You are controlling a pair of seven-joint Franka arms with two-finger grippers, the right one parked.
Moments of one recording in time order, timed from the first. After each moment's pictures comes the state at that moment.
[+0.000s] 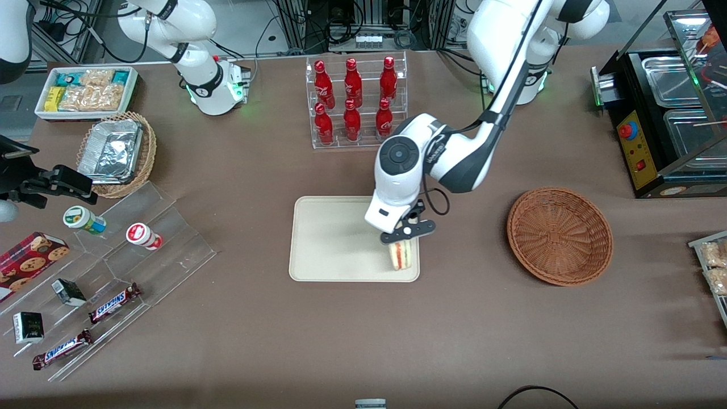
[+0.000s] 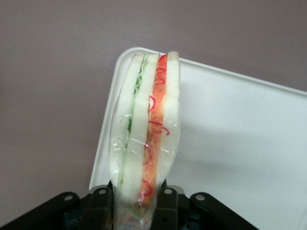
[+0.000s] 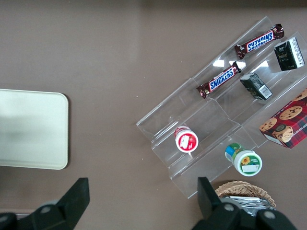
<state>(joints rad) -0.72 0.59 0.01 -1.51 0.01 2.10 -0.95</state>
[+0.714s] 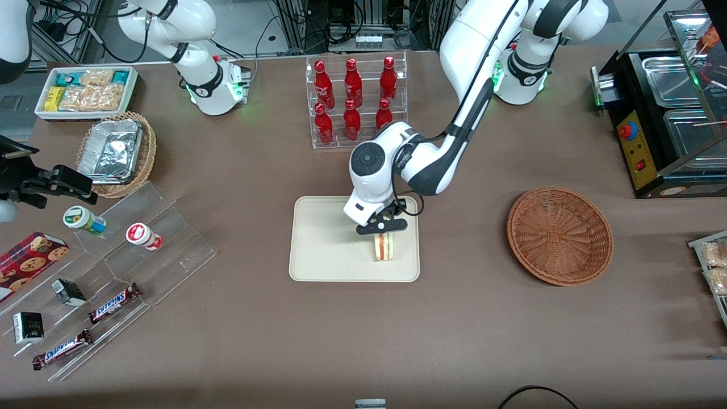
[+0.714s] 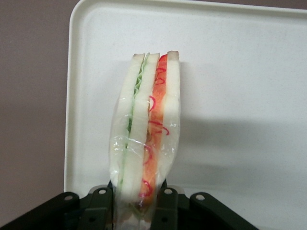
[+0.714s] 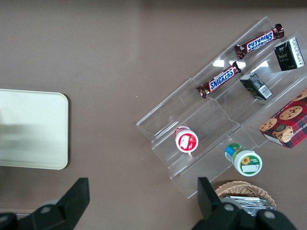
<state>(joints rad) -0.79 0.70 0.01 -1.52 0.06 2.14 -0.91</state>
